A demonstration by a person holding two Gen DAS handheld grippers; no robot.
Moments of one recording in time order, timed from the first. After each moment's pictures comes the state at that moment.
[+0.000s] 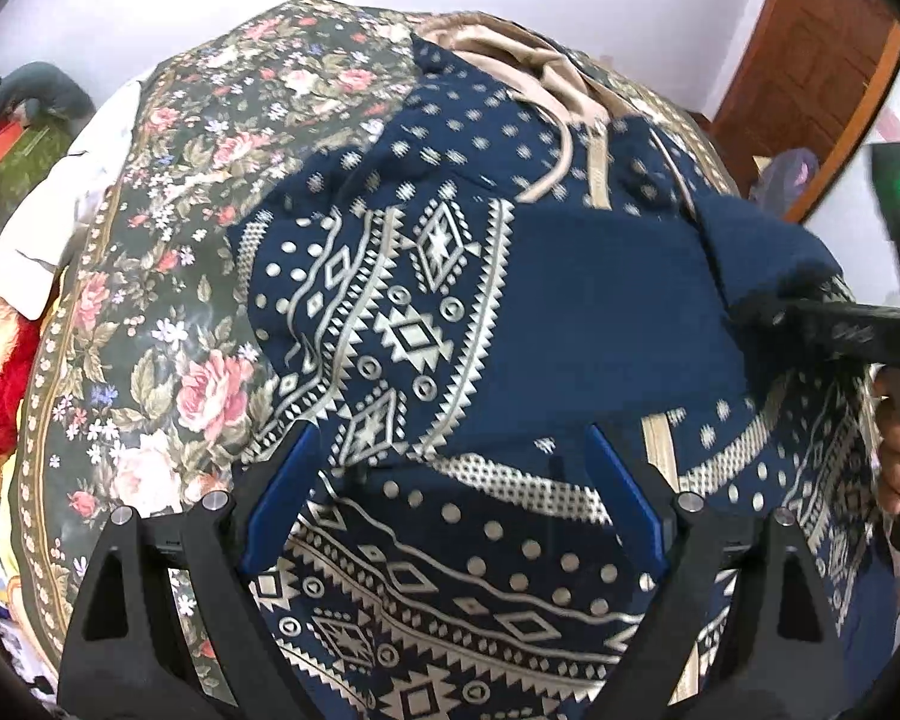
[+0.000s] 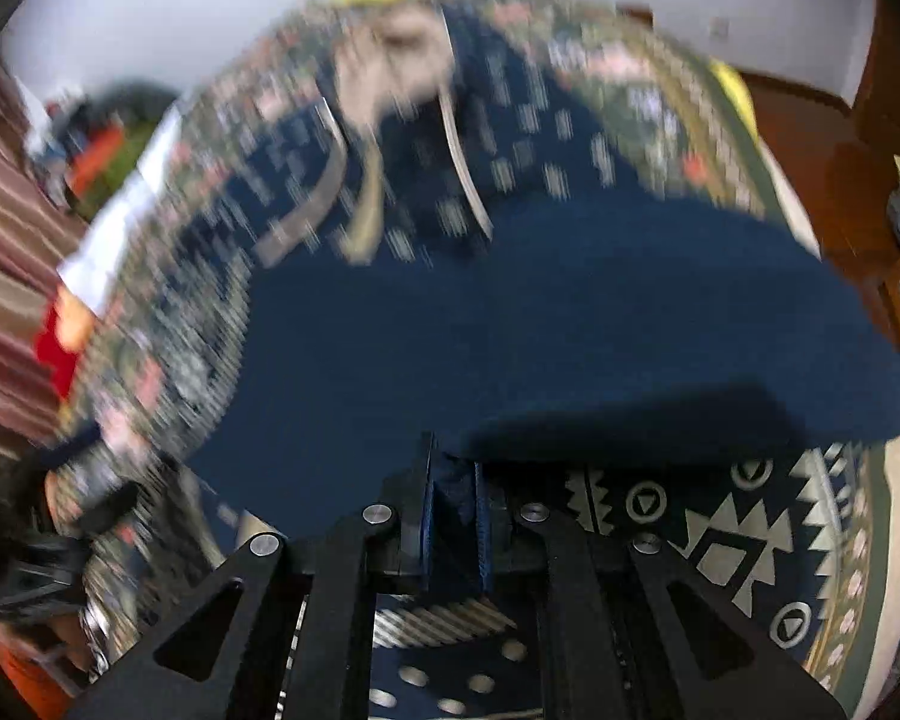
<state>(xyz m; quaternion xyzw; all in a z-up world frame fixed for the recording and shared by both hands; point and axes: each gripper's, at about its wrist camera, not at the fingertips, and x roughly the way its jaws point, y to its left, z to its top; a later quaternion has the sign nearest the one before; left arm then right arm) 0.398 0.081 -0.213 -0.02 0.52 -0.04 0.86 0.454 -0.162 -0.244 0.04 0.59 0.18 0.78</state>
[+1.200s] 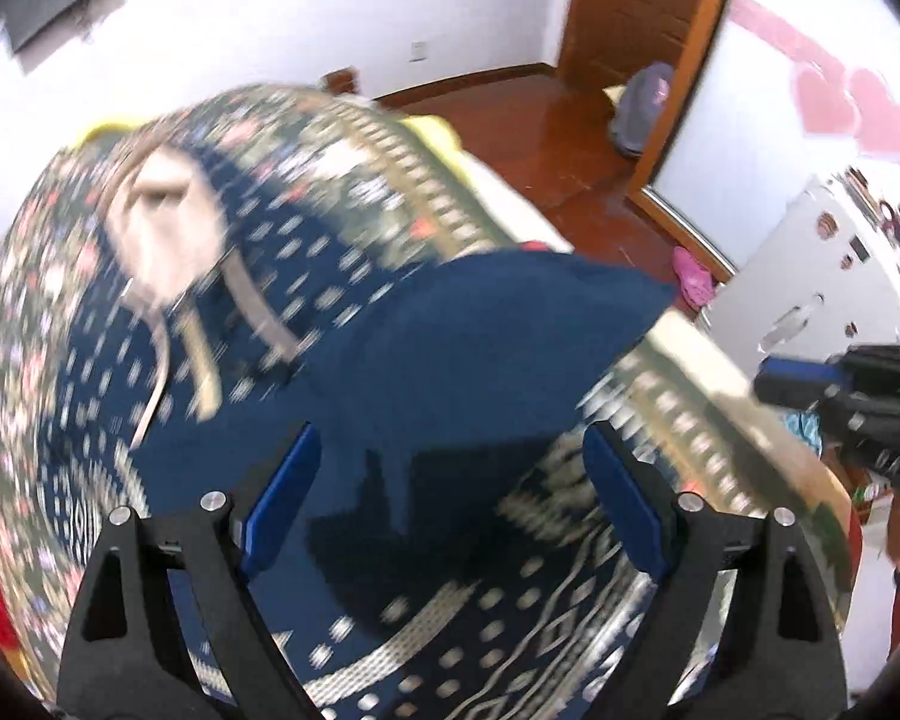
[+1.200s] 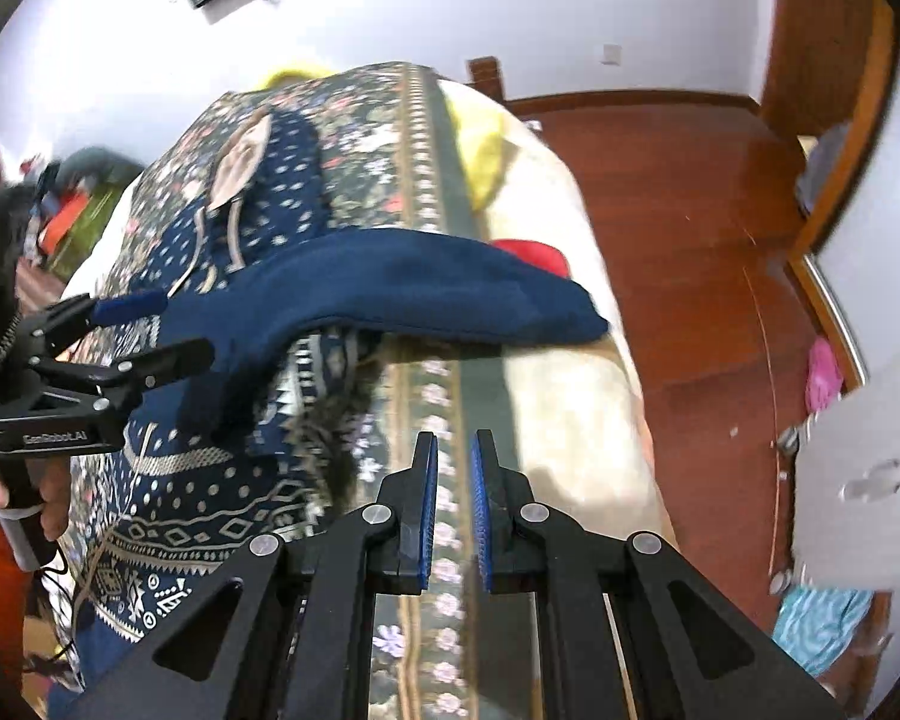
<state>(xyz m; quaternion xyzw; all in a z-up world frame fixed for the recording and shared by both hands) 0.481 -0.156 -0.169 0.09 0.50 -0.20 0.84 0.390 -0.387 -0.175 0.07 0.53 0.11 0.84</state>
